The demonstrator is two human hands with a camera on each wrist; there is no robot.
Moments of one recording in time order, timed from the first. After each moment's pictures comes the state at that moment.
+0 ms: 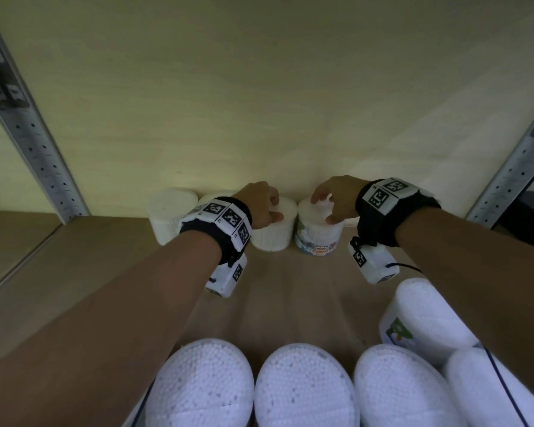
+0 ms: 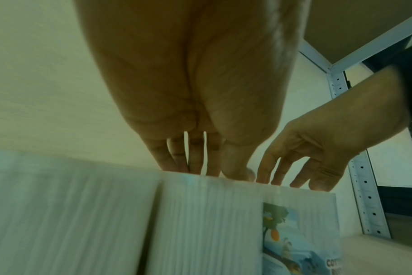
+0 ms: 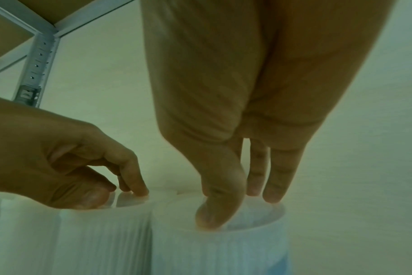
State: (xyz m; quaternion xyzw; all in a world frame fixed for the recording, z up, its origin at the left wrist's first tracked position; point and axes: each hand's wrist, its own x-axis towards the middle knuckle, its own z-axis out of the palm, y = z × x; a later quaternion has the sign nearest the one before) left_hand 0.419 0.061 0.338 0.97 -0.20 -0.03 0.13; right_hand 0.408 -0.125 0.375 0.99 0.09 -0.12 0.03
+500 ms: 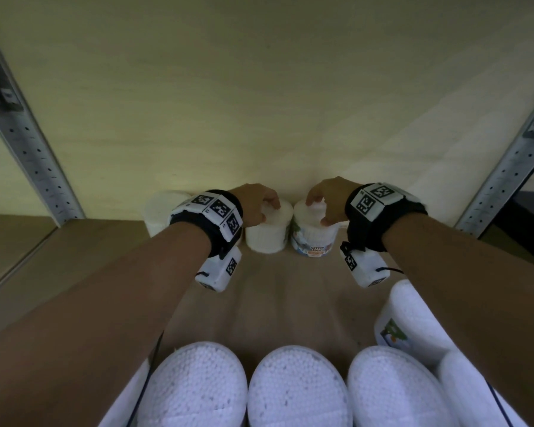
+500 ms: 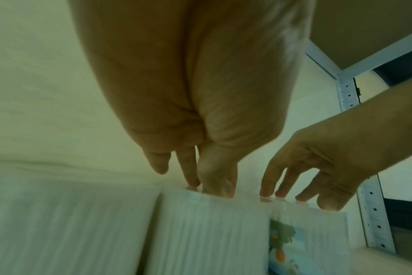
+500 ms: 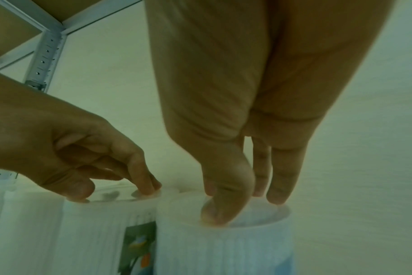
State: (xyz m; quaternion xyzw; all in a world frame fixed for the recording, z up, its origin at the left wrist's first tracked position) left_hand 0.423 0.066 0.348 0.96 -0.24 -0.10 0.14; right_hand 0.413 -0.126 0.369 0.99 0.10 -0.10 0.03
